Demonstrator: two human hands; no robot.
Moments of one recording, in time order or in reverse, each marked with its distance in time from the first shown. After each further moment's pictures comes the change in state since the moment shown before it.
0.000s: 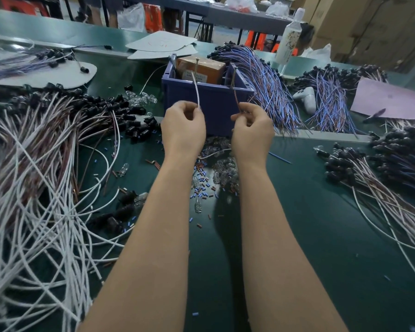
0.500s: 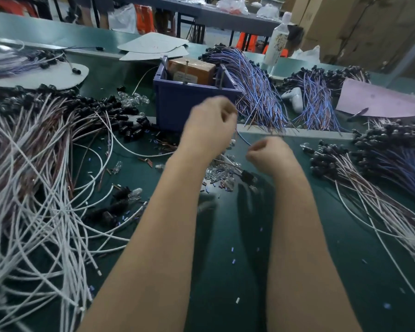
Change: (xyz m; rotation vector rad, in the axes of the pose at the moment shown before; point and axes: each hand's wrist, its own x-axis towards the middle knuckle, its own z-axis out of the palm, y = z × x) left_hand -0.023 0.038 0.011 0.308 -0.332 0.310; right_hand 0.000 0.000 -0.076 -0.675 -0.427 0.282
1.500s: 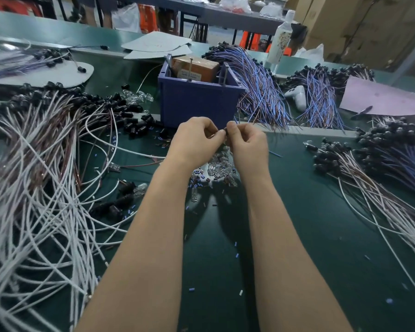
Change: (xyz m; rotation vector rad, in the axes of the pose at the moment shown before) left_hand -0.018 -0.038 0.000 -0.022 -0.059 -0.114; right_hand 0.001 -0.017 0.053 0.735 0.177 -0.341
